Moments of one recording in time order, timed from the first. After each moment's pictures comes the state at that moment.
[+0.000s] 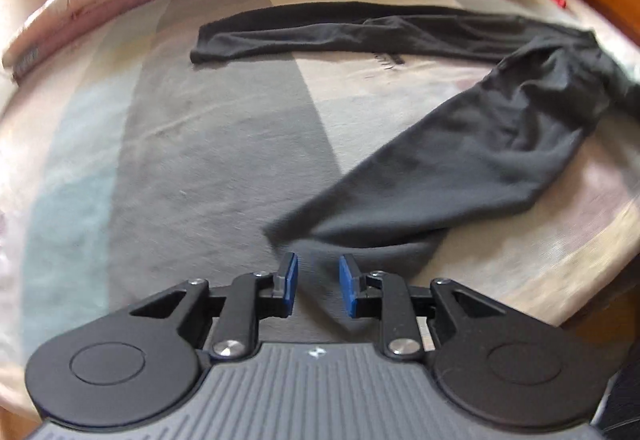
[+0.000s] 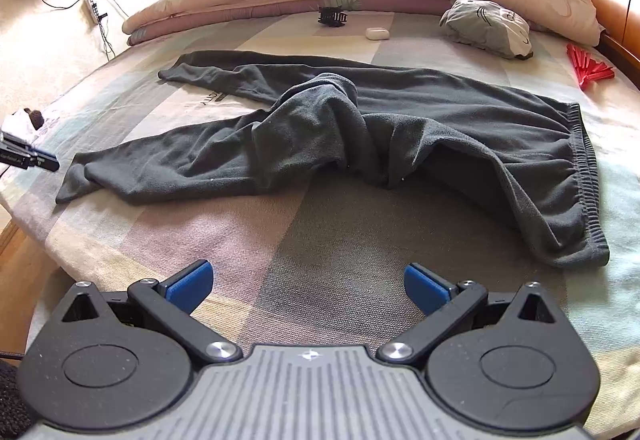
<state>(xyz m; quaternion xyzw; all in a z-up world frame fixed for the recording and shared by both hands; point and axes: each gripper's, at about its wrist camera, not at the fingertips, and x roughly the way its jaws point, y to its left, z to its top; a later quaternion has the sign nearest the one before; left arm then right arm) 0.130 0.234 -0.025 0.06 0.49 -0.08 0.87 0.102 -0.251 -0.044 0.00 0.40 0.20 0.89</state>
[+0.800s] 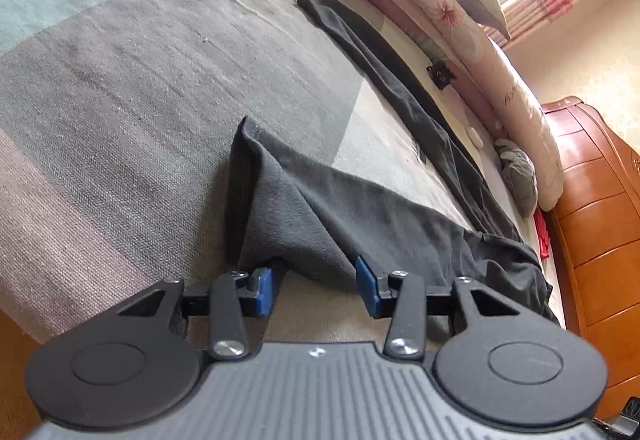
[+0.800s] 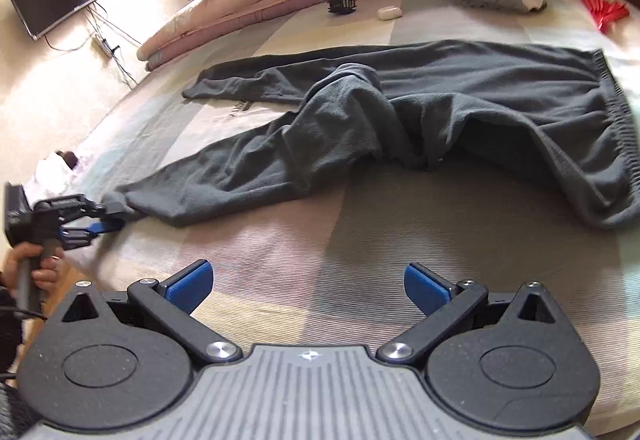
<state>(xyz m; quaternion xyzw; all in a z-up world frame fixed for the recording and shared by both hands) 0.102 0.258 -0.103 -0.35 0.38 0.00 0.85 0.112 -0.254 -0.042 0.12 0.43 0.25 0.86</state>
